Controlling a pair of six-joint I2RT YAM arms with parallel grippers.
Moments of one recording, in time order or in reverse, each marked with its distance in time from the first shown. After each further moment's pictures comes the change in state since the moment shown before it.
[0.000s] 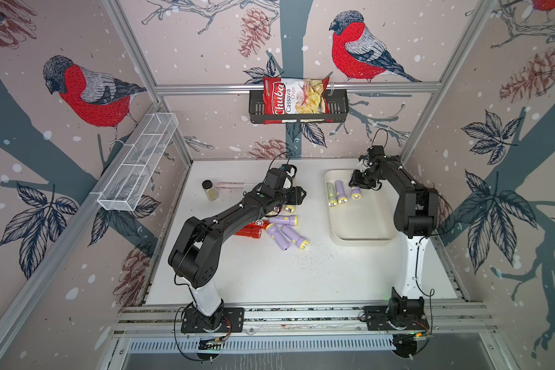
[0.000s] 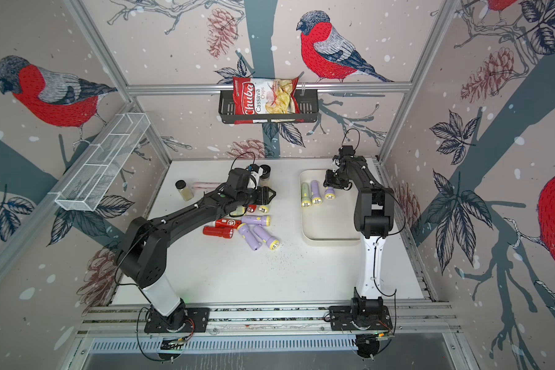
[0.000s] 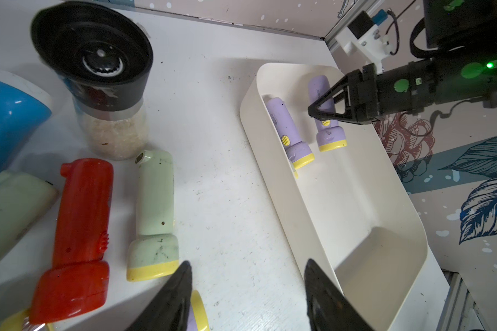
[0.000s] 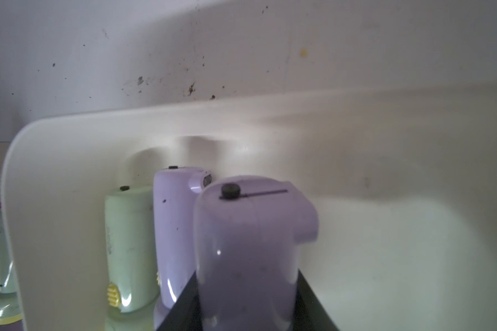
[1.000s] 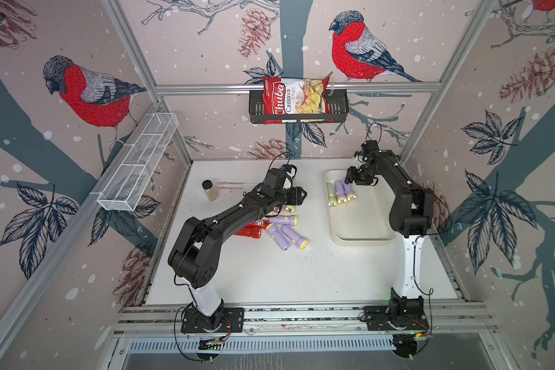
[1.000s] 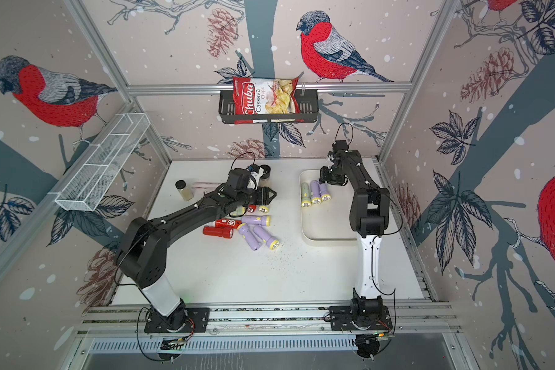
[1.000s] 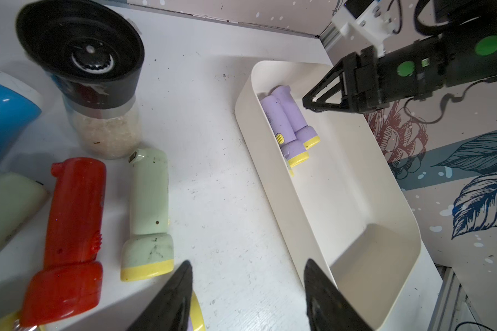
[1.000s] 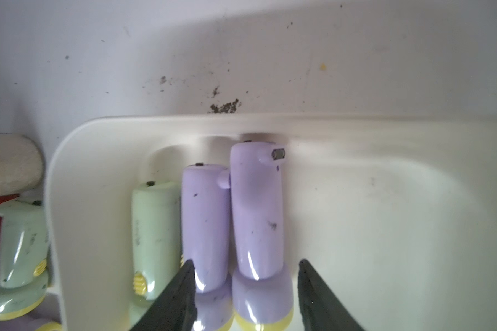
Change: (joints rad) left arm -0.003 -0.022 -0.020 0.003 0.015 -0.001; right arm 0.059 -0.032 0.096 -0.121 0.073 -0.001
